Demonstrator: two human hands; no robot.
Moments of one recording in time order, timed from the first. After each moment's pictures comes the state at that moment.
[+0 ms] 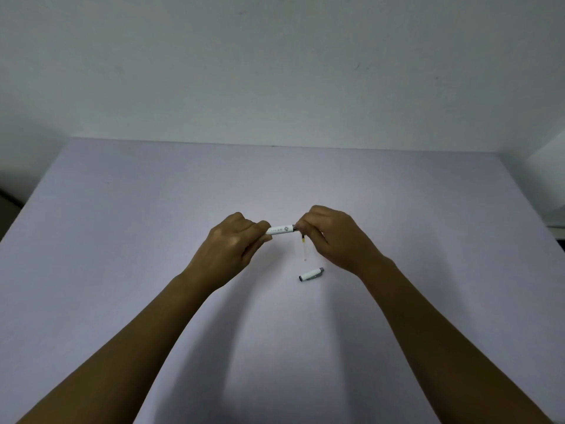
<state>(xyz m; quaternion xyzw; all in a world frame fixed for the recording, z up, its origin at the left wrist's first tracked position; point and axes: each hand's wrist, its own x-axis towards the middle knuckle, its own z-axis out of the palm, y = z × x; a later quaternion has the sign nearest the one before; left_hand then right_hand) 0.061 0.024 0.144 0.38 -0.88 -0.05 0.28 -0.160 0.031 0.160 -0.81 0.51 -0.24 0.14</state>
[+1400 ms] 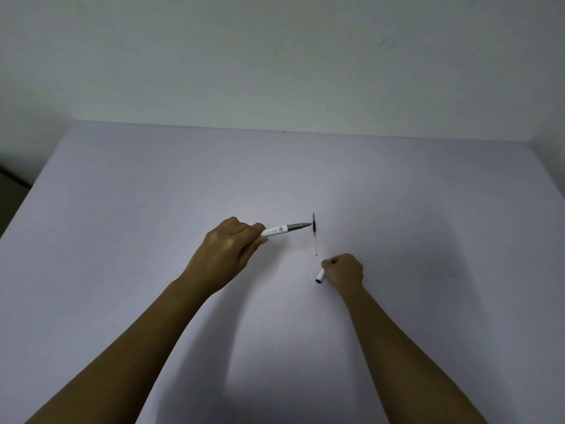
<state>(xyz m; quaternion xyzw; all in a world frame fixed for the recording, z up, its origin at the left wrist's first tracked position) 0.079 0.021 0.116 0.43 -0.86 -0.09 0.26 -0.156 0.035 0.024 -0.35 0.86 -0.13 0.36</state>
